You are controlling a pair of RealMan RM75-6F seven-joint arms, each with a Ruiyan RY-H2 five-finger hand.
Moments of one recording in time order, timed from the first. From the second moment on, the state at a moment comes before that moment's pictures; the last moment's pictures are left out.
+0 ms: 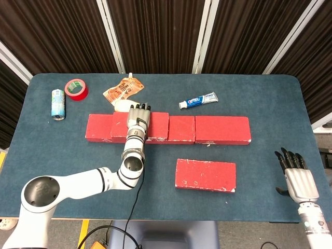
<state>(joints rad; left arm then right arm) -1.45 -1.68 -0.52 -1.18 -0.26 0.98 1.40 0.13 -1.15 0.04 -1.61 -1.37 1.30 -0.19</state>
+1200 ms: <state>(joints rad) -0.61 -0.95 -0.20 -1.83 0.99 1.11 0.38 0.12 -1.15 0.02 -1.66 -1.41 1.33 -0.21</state>
